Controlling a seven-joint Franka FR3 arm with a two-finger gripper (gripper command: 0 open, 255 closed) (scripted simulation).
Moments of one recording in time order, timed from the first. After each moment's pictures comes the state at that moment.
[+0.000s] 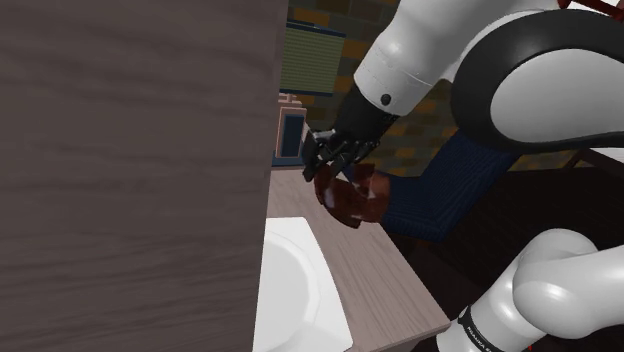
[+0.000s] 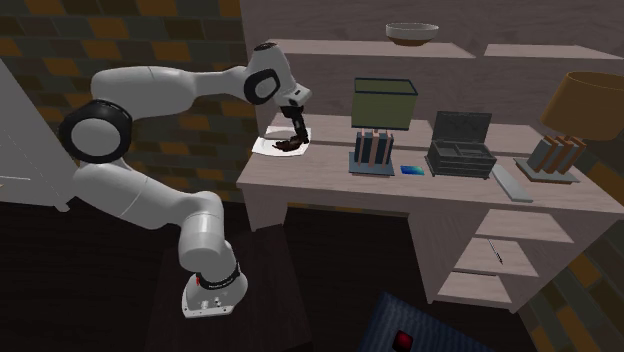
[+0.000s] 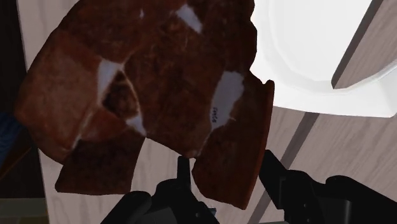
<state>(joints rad) -0.02 -0.67 0.58 -2.32 0.27 2.08 0.60</state>
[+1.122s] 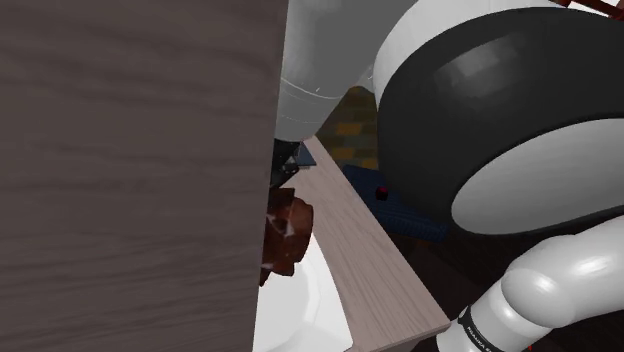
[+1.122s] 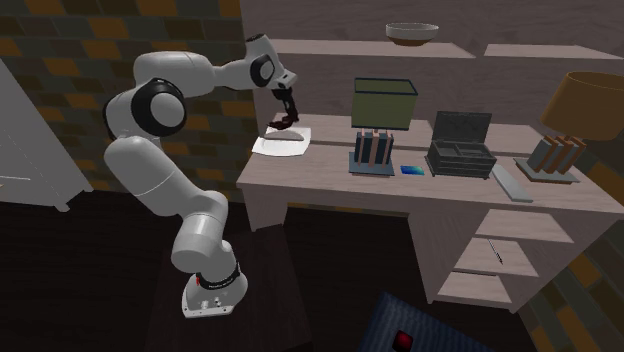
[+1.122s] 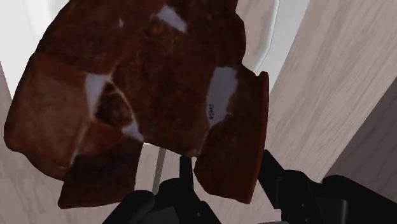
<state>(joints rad) -0.23 -0.35 1.06 -1.97 0.08 2.16 1.02</state>
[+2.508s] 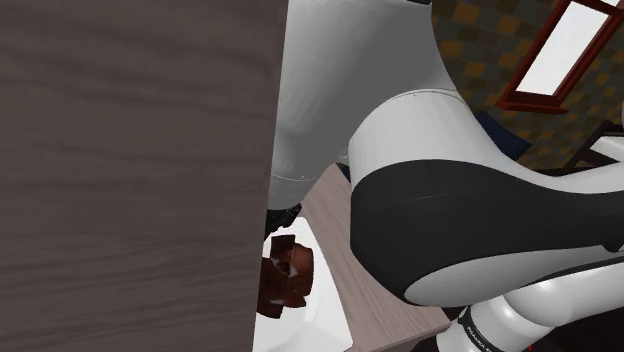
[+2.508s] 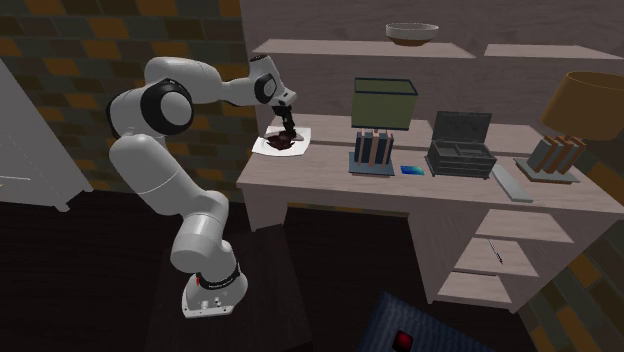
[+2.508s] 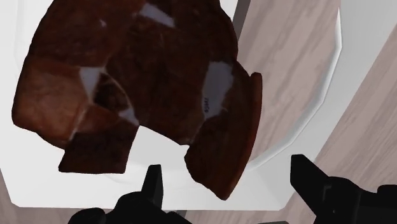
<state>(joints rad) -0.25 -0.31 1.13 -2.09 0.05 2.24 1.05</state>
